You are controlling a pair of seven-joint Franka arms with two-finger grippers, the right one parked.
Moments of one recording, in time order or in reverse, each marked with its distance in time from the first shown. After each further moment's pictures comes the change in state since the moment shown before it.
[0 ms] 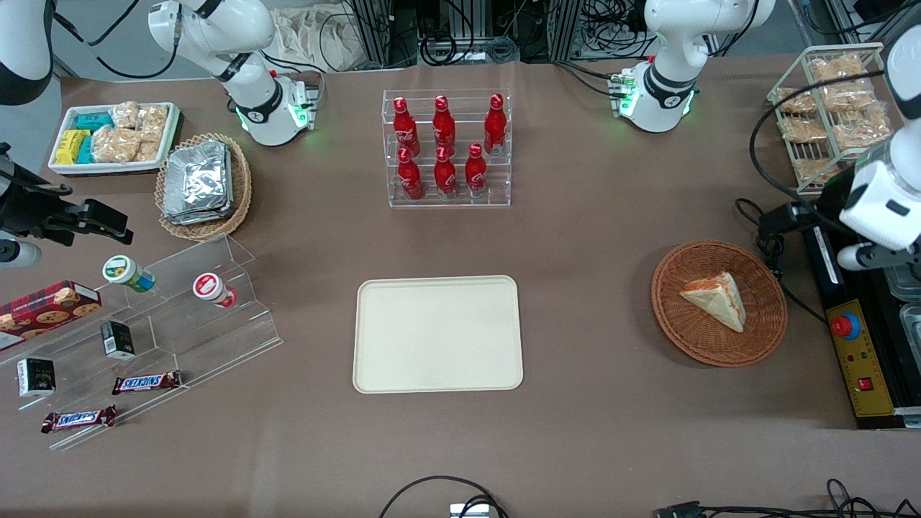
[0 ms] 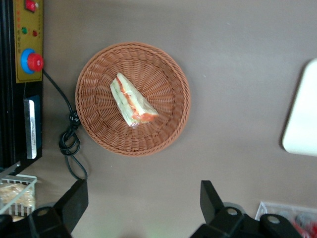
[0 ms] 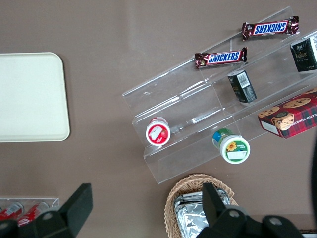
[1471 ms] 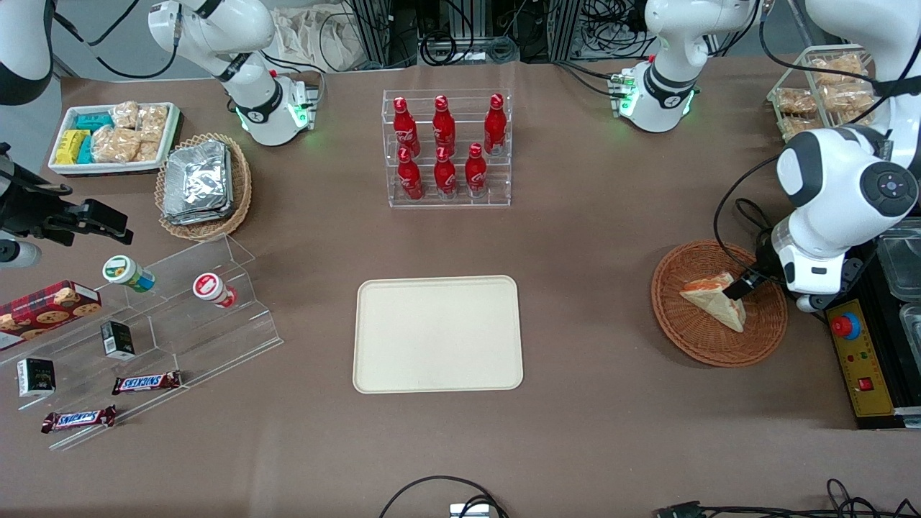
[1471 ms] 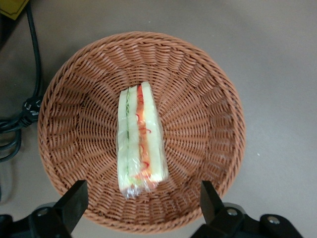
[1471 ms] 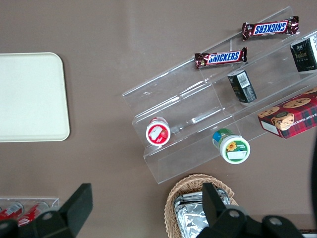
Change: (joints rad) arm 0.054 0.043 0.017 -0.561 0.007 0.722 -0.425
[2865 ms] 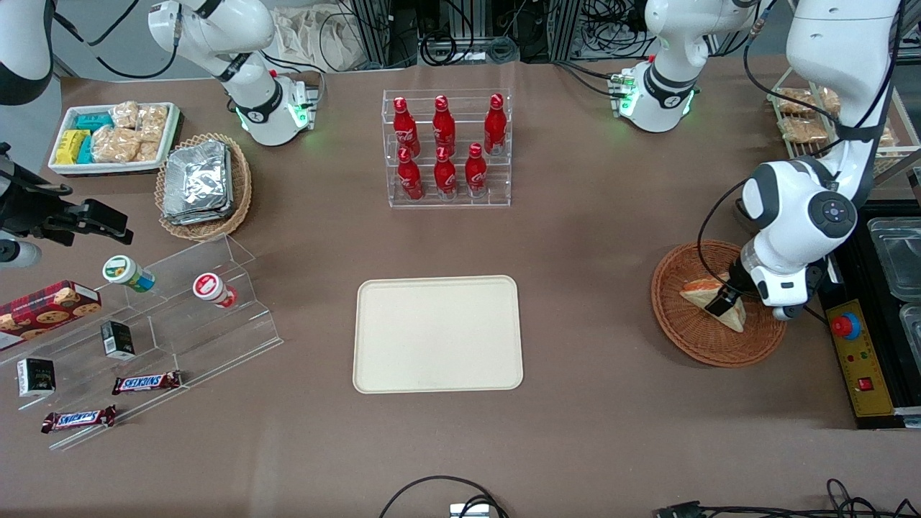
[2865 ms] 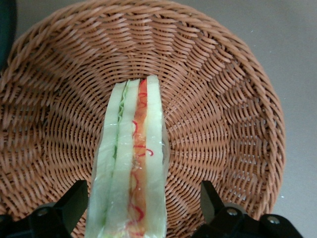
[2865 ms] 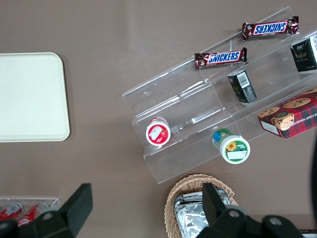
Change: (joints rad) arm -0.002 0.140 -0.002 -0.090 0.000 0.269 -0.160
